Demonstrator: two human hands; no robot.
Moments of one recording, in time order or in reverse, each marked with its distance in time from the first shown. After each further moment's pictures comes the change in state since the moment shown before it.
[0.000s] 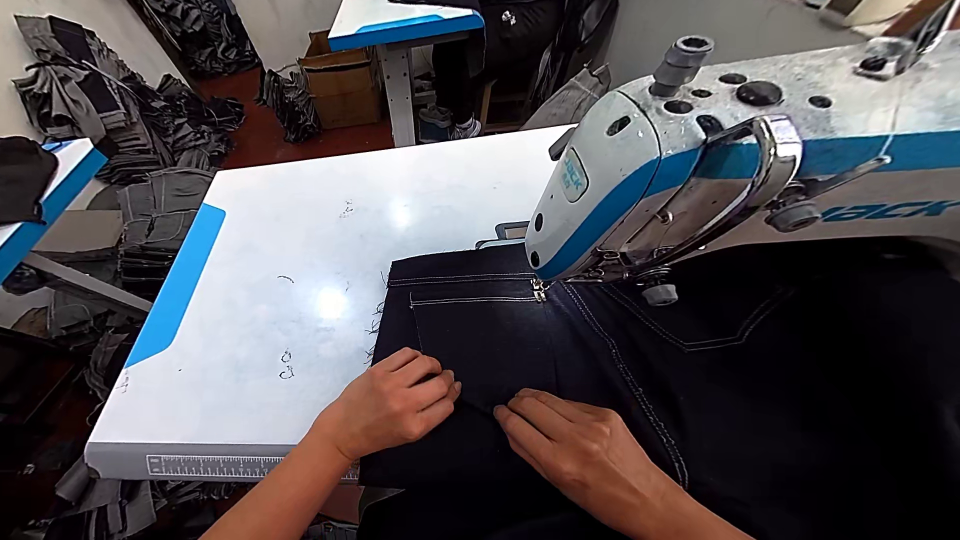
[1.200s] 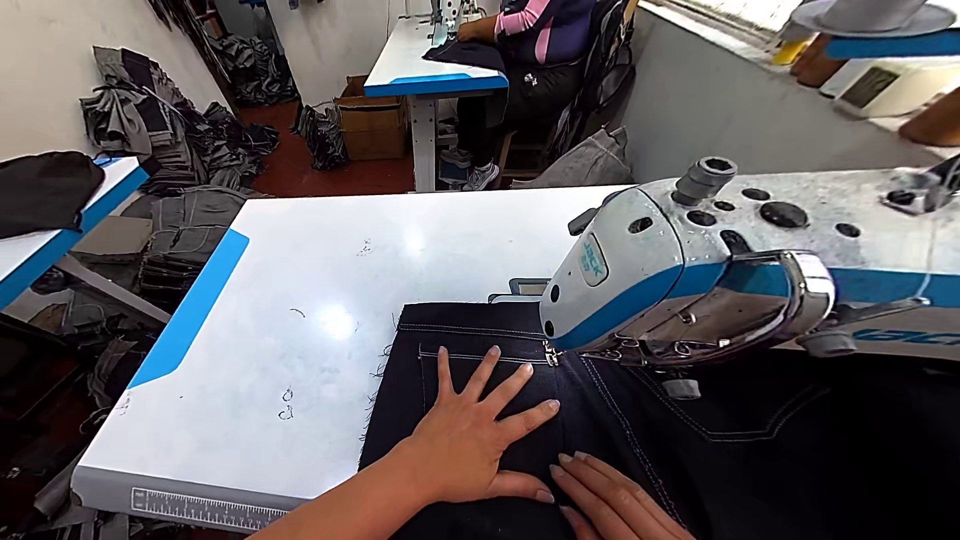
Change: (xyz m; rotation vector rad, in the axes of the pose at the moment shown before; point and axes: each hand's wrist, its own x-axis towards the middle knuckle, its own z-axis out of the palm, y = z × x) left_hand 0.077 0.007 0.039 -0.388 -0.610 -0.492; right_hand -0.057 0.024 -0.007 0.177 -0.025 0.298
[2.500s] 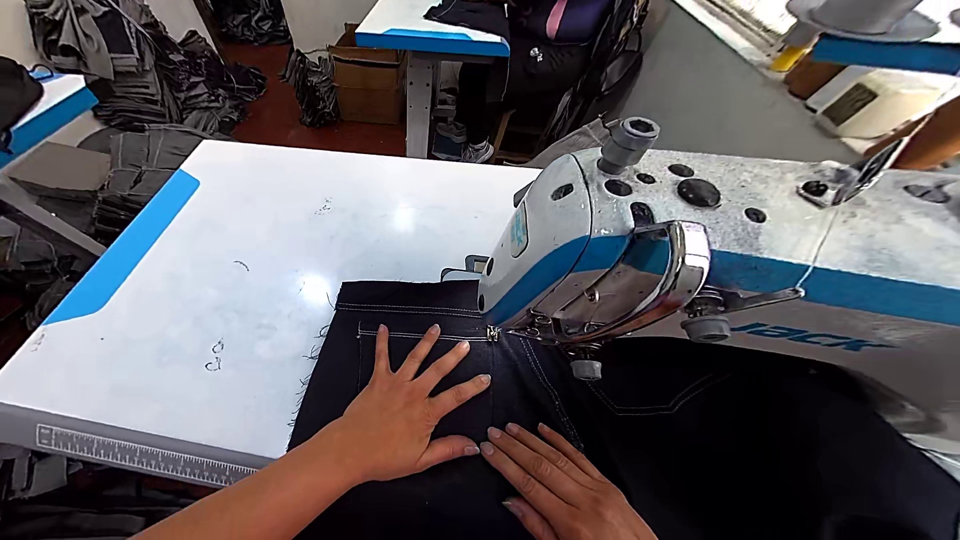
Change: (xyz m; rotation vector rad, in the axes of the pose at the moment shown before) left_hand 0.000 0.020 0.025 0.147 0.254 -0.088; right_hand -0.007 0.047 -0.032 0.024 -0.237 -0.202
